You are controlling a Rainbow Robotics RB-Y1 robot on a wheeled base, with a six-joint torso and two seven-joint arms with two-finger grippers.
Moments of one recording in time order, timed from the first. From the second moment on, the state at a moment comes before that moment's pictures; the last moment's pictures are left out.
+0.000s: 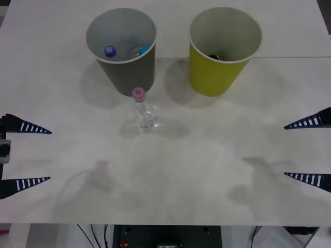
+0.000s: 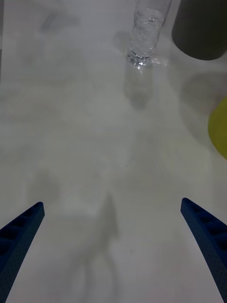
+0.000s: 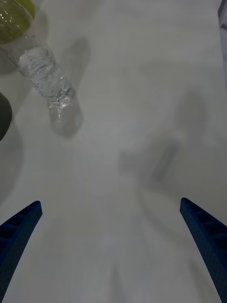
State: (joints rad) right arm 0.26 -1.13 -0.26 -2.01 1.31 -1.13 -0.09; left arm 0.28 1.12 0.26 -1.94 -1.33 -1.14 -0.08
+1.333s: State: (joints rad) right arm 0.26 -1.13 -0.26 -2.01 1.31 -1.13 -0.09; left arm -0.09 0.94 -0.06 -1.39 -0.94 -1.08 -0.27
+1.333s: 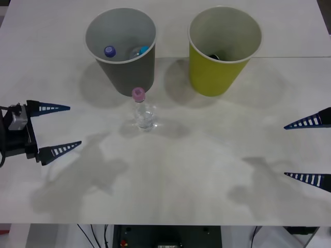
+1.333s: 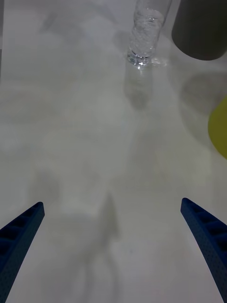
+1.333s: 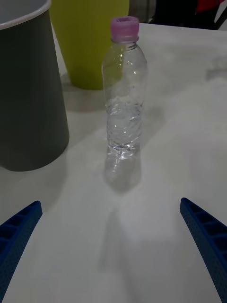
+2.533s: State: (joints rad) right arm 0.26 -1.13 -0.26 -2.01 1.31 -1.13 -0.09; left arm -0.30 0.54 -0.06 -1.20 -1.14 -1.03 -0.35
